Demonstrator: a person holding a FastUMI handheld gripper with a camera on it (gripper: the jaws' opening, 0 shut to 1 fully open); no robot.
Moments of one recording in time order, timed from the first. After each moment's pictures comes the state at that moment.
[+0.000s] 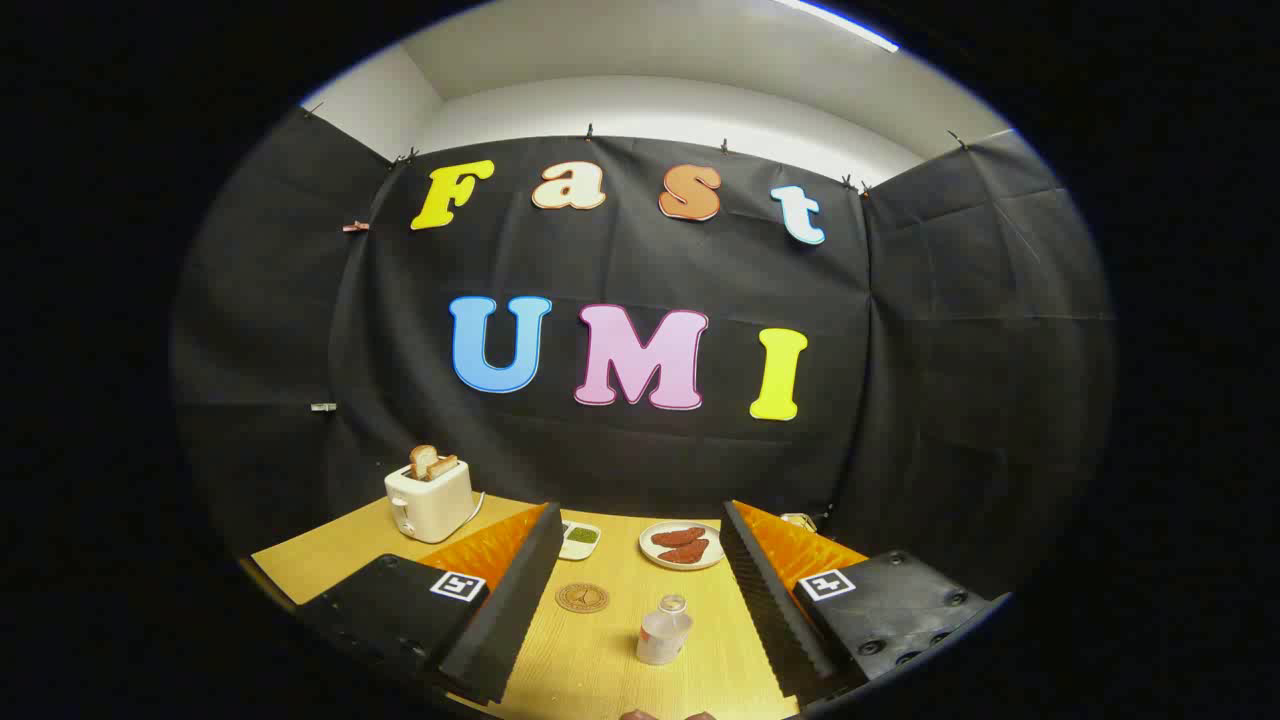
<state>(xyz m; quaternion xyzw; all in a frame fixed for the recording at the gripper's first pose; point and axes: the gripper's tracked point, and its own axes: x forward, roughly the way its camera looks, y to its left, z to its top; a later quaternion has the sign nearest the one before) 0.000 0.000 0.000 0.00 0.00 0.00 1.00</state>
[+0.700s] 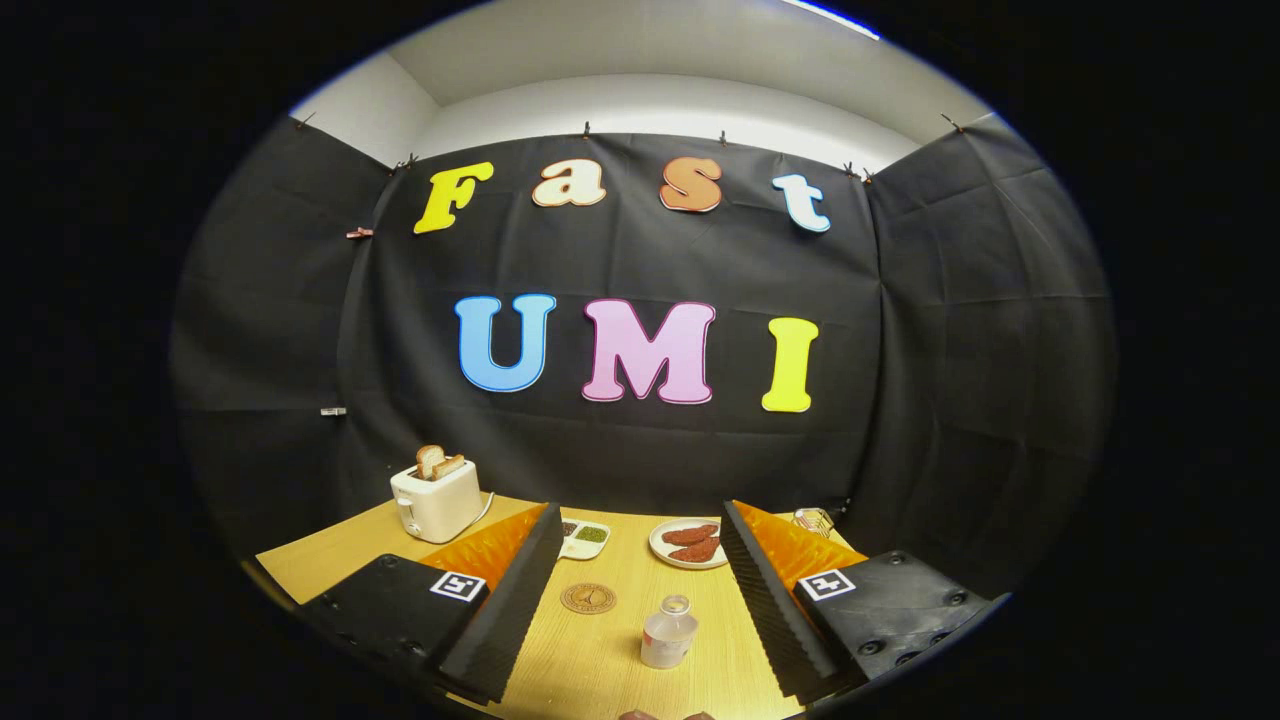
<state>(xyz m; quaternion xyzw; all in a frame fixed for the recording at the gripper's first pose) 0.017 -0.013 -0.017 0.01 0.00 0.02 1.00</state>
